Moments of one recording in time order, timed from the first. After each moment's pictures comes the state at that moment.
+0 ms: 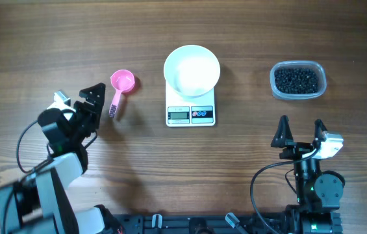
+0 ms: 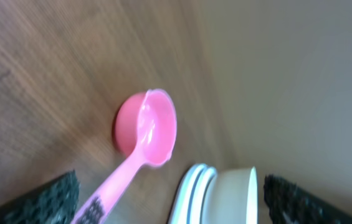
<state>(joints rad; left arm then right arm) 0.34 1.49 0.37 0.63 0.59 -1.03 -0.03 0.02 0.01 0.00 0.00 0.23</state>
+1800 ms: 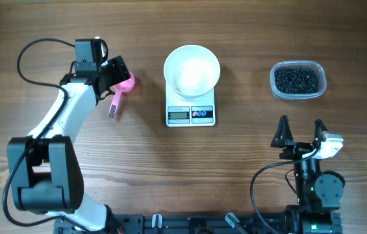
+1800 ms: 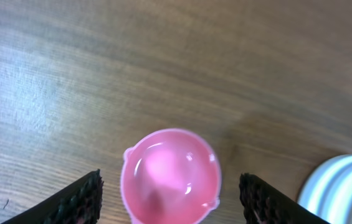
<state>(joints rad) -0.01 1.76 1.13 -0.32 0.04 -0.37 -0.03 0.02 0.01 0.00 0.00 0.23</state>
